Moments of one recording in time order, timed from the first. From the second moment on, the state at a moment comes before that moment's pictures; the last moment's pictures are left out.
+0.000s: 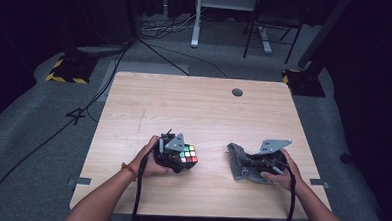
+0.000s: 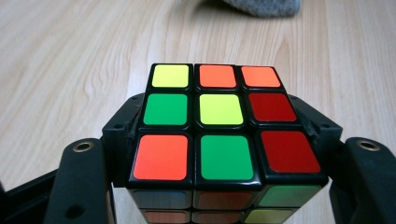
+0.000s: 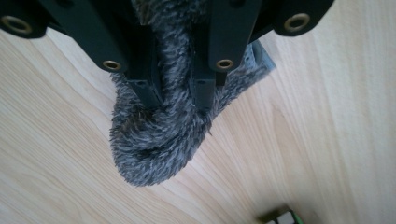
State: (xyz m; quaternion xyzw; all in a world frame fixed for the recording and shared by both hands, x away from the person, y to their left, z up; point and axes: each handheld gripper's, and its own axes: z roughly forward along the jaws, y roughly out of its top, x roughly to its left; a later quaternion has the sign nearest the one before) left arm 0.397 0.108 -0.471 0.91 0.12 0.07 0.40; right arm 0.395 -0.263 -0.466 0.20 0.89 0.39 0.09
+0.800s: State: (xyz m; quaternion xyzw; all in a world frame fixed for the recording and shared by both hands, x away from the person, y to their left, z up) left arm 0.395 0.125 -0.493 0.91 0.14 0.03 0.40; right arm 0.397 -0.282 -0.490 0.23 0.89 0.39 0.08
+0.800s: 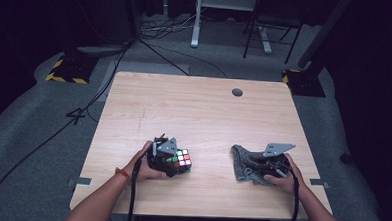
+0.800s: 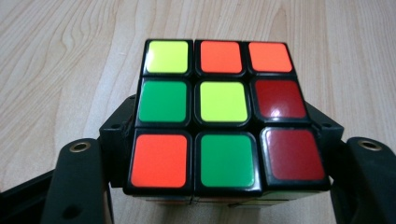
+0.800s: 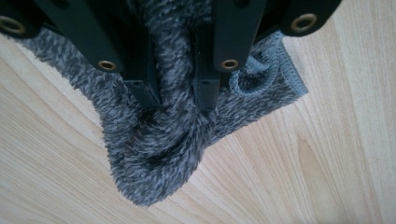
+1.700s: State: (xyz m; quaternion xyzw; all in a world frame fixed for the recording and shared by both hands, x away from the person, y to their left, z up) left arm 0.392 0.123 -0.487 0.91 0.16 0.07 0.37; right arm 0.395 -0.280 -0.481 0.23 0.89 0.39 0.10
